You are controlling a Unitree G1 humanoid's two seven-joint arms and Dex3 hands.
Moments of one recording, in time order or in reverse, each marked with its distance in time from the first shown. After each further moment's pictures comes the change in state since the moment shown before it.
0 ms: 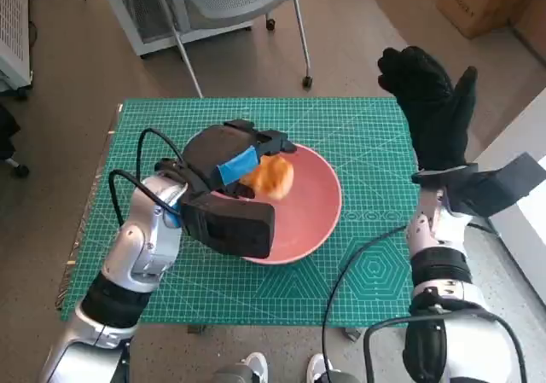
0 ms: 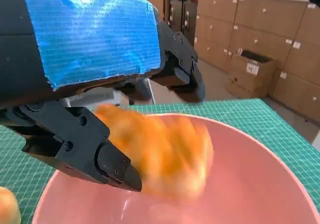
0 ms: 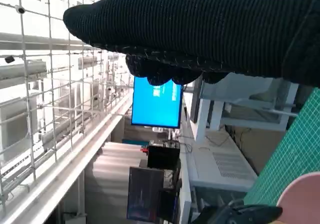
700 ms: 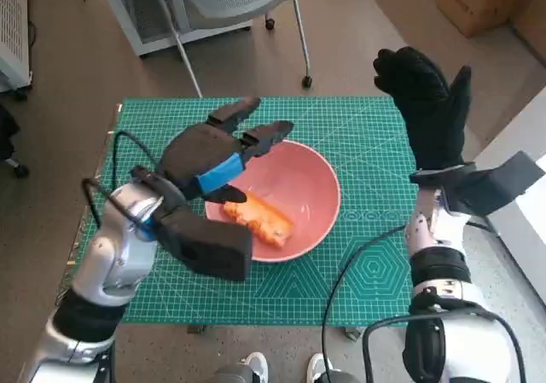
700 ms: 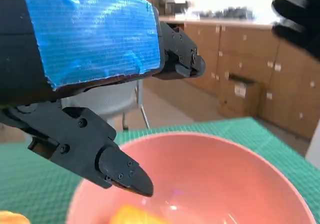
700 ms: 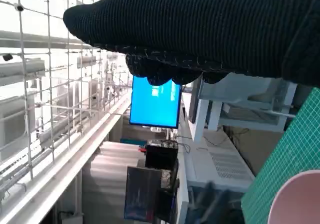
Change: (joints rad) left arm 0.144 0.134 0.113 -0.287 -0.033 -0.082 0.028; right arm 0.000 0.002 0.026 0.004 -0.001 0.006 0.003
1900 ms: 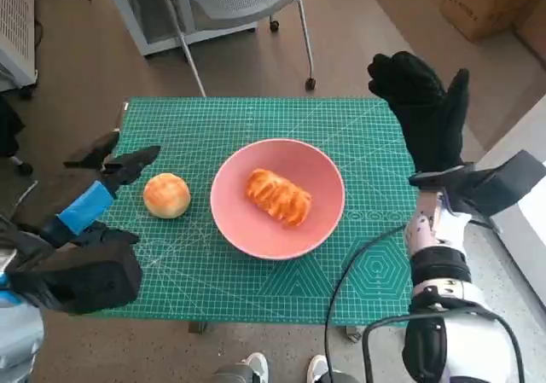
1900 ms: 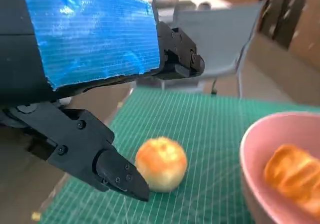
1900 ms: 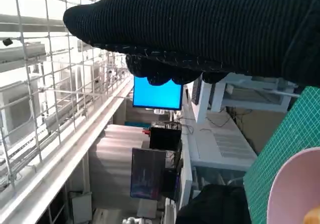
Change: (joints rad) left arm 0.344 0.192 0.332 -0.239 -0.071 0.340 -0.264; right arm -0.009 -0.003 -0.034 0.011 0.035 0.041 0.105
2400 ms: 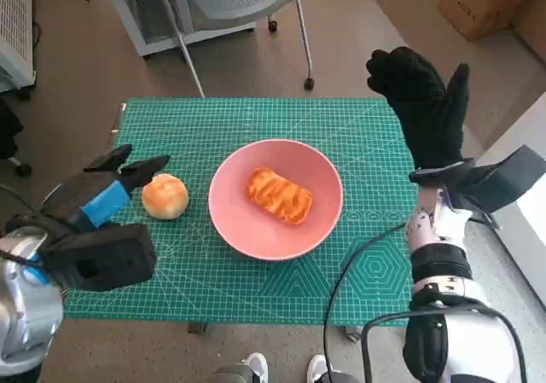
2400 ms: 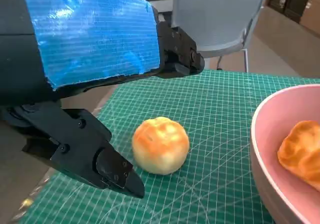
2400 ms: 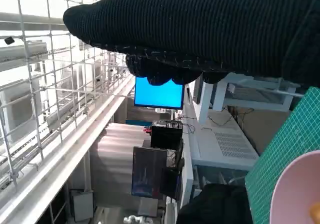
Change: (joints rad) left arm -0.091 -0.001 -0.138 0.235 0.009 -0.091 0.106; right arm -0.018 -0.006 -0.001 0.009 -0.005 0.002 0.001
